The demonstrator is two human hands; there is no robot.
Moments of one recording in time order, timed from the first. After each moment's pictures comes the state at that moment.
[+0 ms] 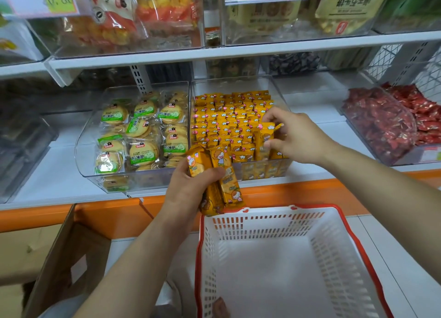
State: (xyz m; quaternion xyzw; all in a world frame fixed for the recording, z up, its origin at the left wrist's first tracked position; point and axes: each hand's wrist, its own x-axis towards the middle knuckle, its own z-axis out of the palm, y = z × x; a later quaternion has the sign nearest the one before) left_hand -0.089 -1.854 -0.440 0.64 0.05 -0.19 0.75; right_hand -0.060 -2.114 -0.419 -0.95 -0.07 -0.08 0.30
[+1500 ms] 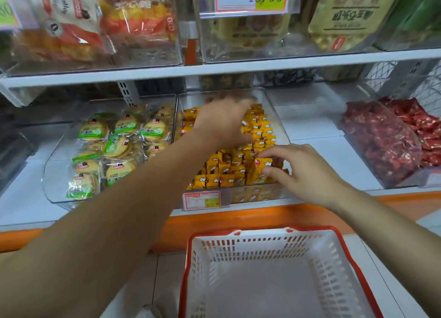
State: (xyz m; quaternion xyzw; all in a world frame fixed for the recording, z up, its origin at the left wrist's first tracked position) left_hand 0.072 -1.975 -0.402 0.94 -0.33 0.11 0.04; right_hand -0.070 -2.138 -0.440 -0.96 -0.11 -0.13 0.22
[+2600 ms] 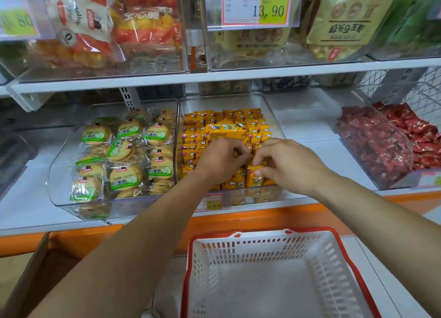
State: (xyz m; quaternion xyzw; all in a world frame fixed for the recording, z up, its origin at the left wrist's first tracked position) left_hand 0.045 -1.952 -0.461 0.87 -0.32 -0.03 0.36; right_hand -0.055 -2.115 -0.416 -0.98 -0.08 -0.06 0.17
